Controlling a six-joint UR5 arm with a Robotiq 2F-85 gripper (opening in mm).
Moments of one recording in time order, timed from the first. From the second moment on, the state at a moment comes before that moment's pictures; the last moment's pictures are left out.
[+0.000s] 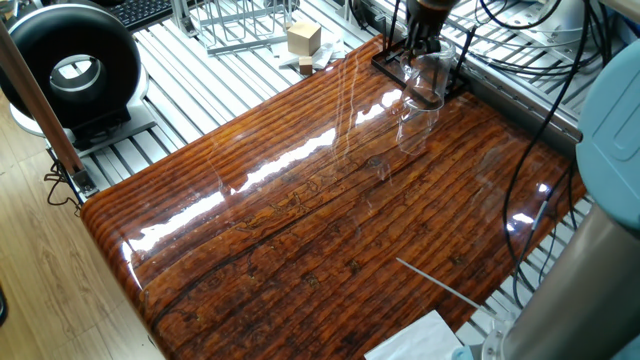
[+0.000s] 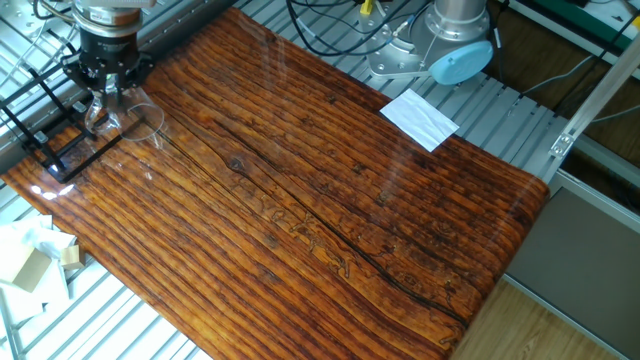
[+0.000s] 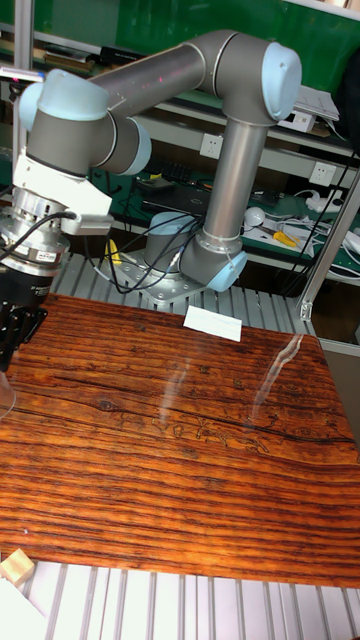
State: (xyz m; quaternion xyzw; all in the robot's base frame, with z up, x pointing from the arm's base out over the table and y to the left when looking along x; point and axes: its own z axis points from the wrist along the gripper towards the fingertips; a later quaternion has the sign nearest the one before) arm 0.583 -0.243 0.129 -0.50 0.85 -0.14 0.06
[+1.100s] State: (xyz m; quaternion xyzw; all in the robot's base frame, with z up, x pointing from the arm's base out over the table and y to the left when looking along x) arm 0.562 -0.242 0.120 -0.48 0.87 -0.10 0.05
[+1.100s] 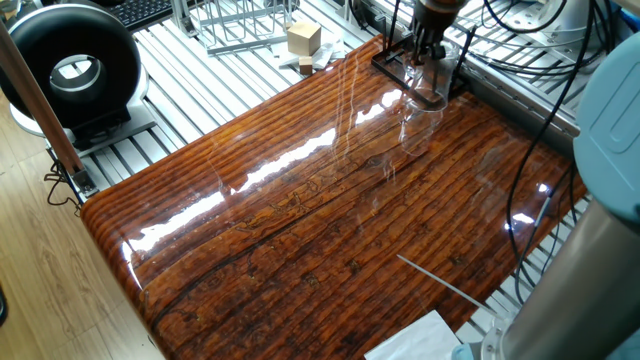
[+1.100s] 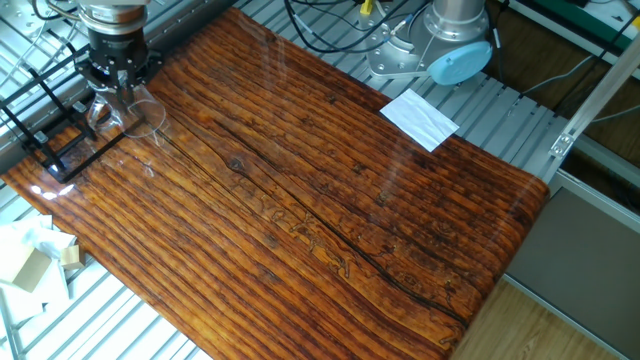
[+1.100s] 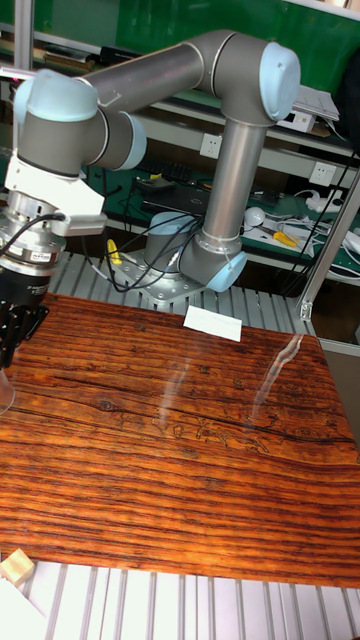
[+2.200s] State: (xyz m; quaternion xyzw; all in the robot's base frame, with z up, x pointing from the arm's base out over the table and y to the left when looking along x) arm 0.544 -0.242 0.113 -0.47 0.88 -0.08 0.02
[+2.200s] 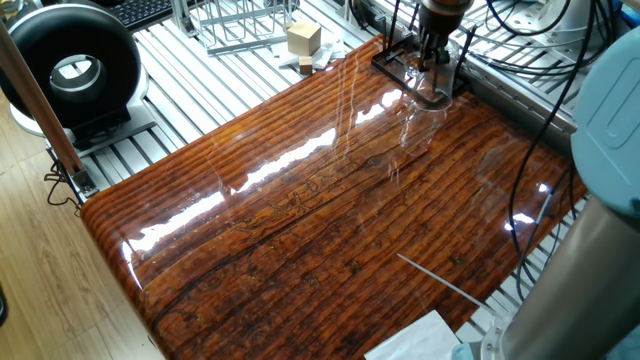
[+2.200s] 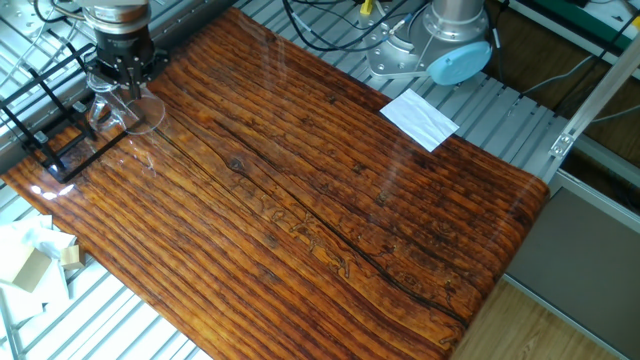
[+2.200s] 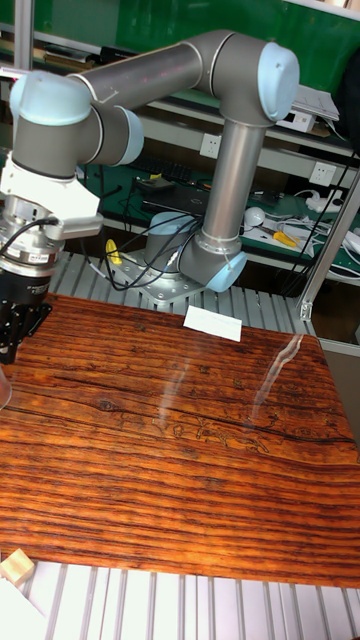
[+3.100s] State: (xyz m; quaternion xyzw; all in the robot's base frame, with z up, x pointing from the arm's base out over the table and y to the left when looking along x) arm 0.530 -0.241 0.099 -0.47 0.88 -0.06 0.02
